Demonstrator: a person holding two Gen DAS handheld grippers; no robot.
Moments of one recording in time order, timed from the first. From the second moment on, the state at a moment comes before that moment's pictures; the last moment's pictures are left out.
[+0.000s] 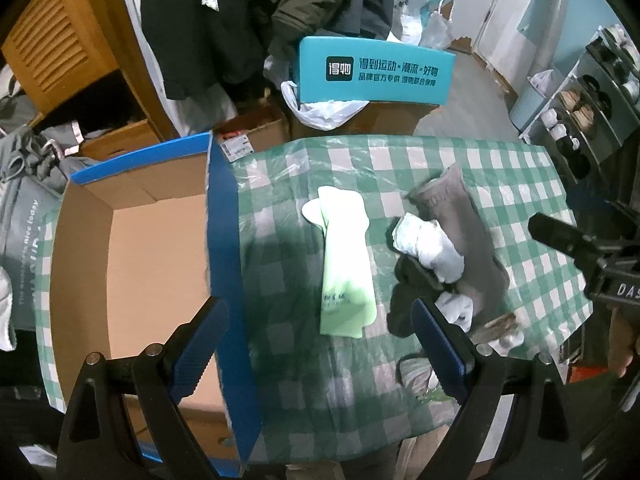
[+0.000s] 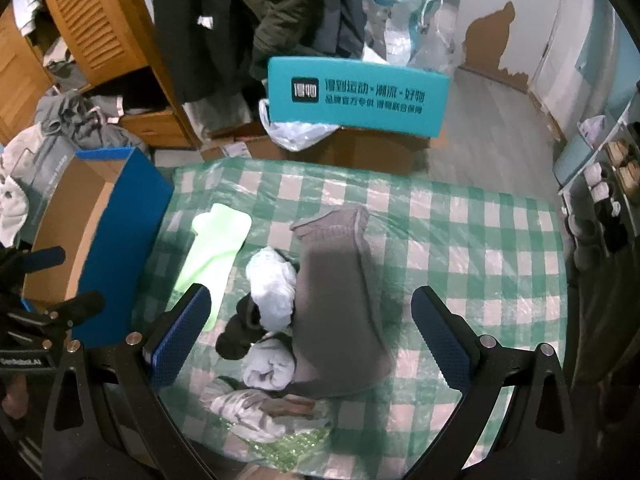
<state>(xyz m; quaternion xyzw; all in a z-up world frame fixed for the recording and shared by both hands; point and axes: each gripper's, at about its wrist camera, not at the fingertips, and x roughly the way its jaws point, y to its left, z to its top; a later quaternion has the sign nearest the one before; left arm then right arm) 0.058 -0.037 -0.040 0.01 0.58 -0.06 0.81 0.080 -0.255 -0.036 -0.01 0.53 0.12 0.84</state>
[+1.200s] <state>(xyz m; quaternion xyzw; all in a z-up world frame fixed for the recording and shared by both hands) 0.138 -0.073 -0.167 0.02 0.69 -0.06 0.72 0.145 -0.270 -0.172 -0.02 0.68 0.10 0.73</state>
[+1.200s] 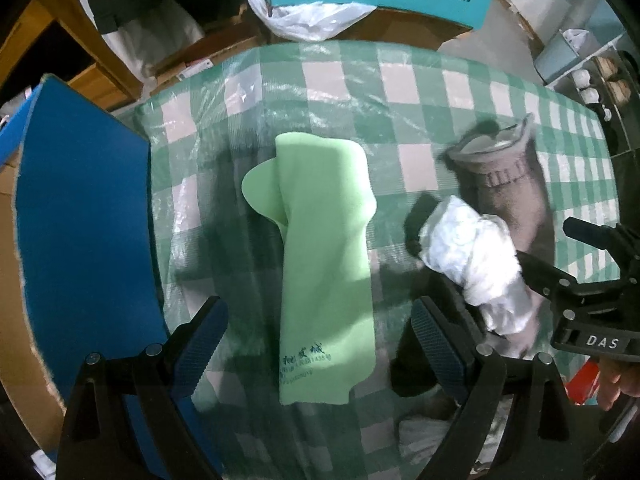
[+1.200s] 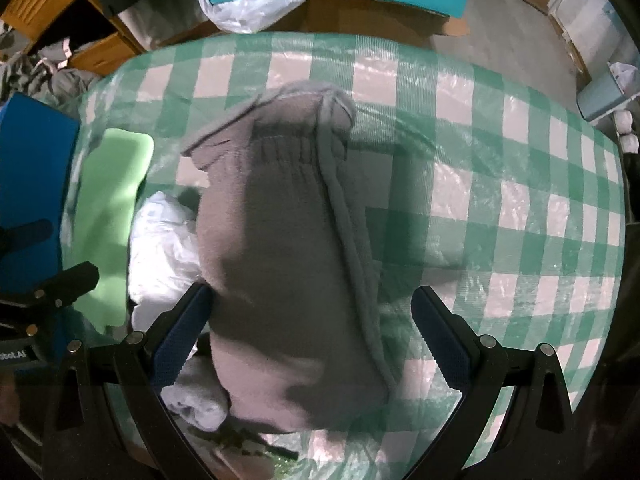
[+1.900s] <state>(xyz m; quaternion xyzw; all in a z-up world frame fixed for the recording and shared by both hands) 0.143 -0.068 -0.190 0.06 0.68 -0.05 0.73 0.145 -0.273 -0.169 -0.02 0.68 0.12 0.73</state>
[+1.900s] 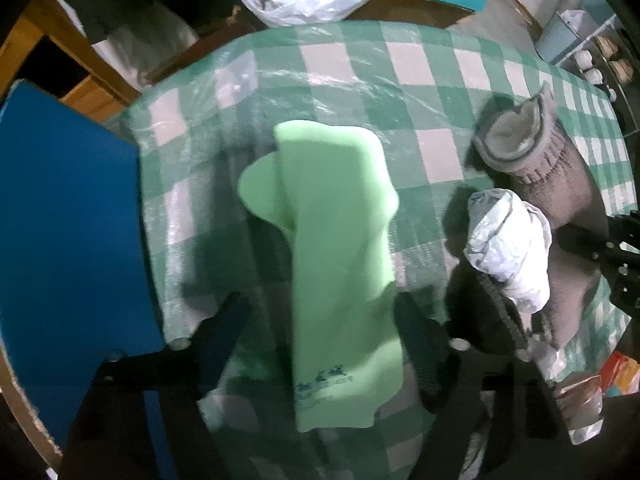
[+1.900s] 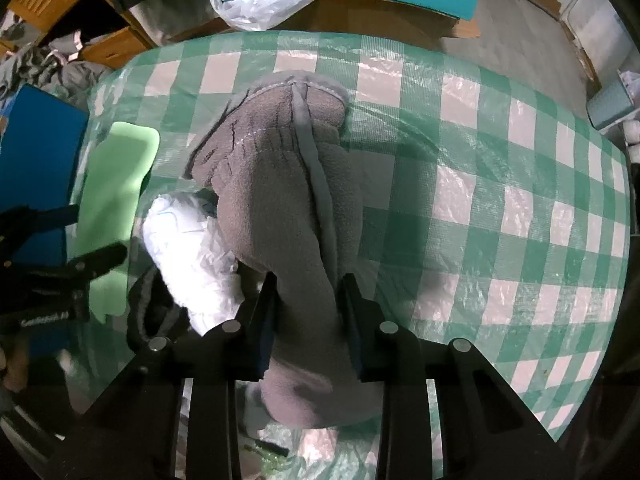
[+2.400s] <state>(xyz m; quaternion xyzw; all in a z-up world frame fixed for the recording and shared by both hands) 0.124 -0.067 -0.164 0.03 0.65 -0.09 0.75 0.131 -0.284 -0.133 -0.02 0.64 0.13 0.75</state>
